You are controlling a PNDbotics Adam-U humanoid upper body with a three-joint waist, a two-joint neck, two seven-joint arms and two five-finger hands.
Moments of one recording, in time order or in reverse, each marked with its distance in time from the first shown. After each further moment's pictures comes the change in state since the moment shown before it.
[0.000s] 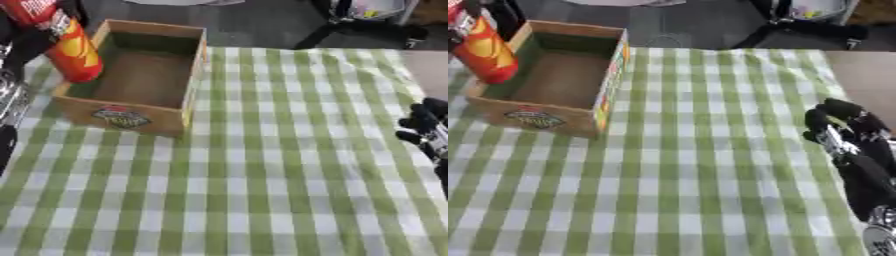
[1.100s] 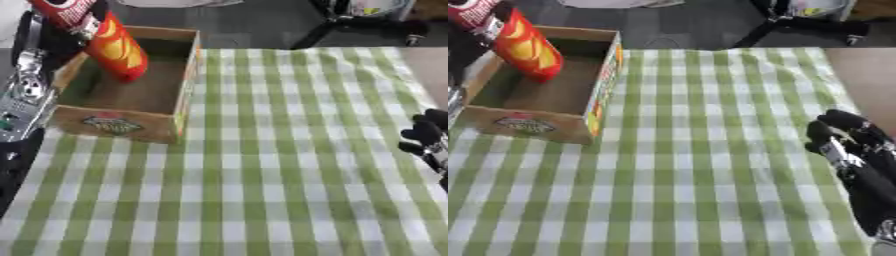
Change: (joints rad) left arm -0.037 -0.020 -0.005 0.034 -0.198 -0.019 -0.108; right arm -0.024 0.010 0.018 0.000 -0.003 0.020 0.011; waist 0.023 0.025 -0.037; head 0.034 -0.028
